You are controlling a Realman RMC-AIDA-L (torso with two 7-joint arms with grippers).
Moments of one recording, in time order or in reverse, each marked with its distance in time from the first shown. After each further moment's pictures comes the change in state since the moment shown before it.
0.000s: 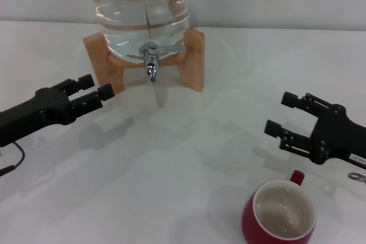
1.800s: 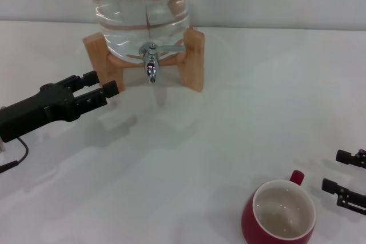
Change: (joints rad) left arm -0.020 0.001 0.000 0.000 0.009 -0.004 -0.001; right arm -0.088 -0.100 0.123 -0.144 -0.181 0.074 -0.159
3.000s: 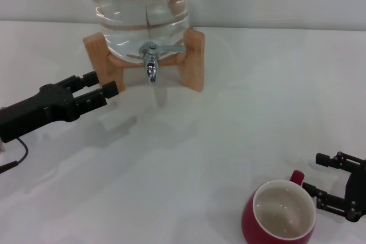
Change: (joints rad) left arm 0.000 0.001 0.000 0.000 0.002 0.000 -0.003; right arm 0.055 0.043 -0.001 -0.039 -0.049 -0.062 -0.064
